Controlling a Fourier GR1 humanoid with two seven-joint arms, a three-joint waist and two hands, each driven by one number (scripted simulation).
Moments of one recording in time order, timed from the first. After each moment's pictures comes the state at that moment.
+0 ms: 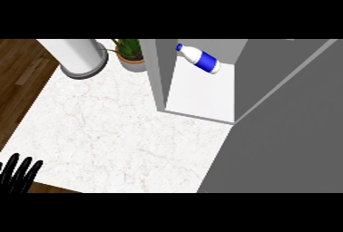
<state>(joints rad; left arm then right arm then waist) 0.41 0.90 -0.41 -1.73 0.88 -0.23 -0.89 0.27 -0.59 0.70 -2.48 -0.01 0.23 -0.01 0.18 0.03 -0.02</state>
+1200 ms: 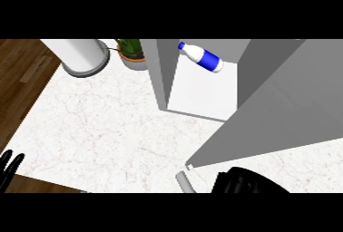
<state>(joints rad) 0.42 0.97 -0.32 -1.71 0.95 -0.28 -0.86 -0.03 -0.31 0.52 -2.10 -0.42 0.26 0.24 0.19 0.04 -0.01</state>
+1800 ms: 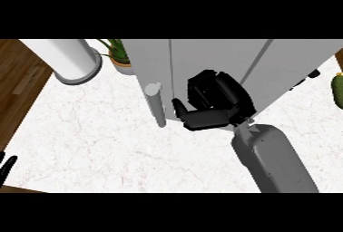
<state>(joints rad) 0.45 0.97 -0.28 -1.70 0.98 -0.32 -0.85 -0.55 -0.09 0.28 -1.54 -0.34 0.02 0.32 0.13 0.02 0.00</state>
